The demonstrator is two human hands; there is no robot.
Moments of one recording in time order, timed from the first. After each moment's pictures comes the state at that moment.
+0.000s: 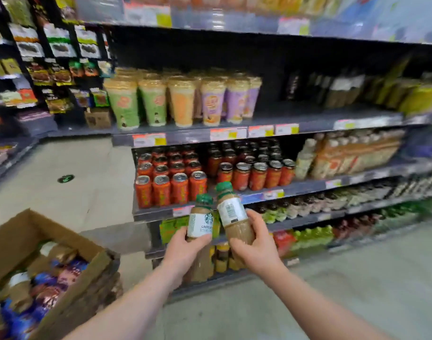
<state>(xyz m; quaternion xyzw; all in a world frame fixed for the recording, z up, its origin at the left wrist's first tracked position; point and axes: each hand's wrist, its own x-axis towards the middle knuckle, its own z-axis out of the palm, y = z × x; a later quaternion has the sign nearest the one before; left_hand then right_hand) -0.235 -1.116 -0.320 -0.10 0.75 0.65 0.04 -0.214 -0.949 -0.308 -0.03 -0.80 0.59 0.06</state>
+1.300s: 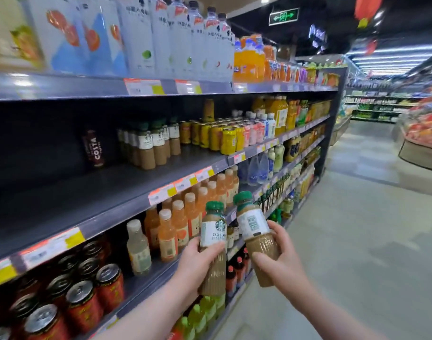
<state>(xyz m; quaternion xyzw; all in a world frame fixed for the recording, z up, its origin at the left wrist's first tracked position) -0.437 -0.579 -0.255 0.19 0.64 0.69 0.28 -0.299 -0.463 -0.230 -0.26 -0.71 0.58 0.31</state>
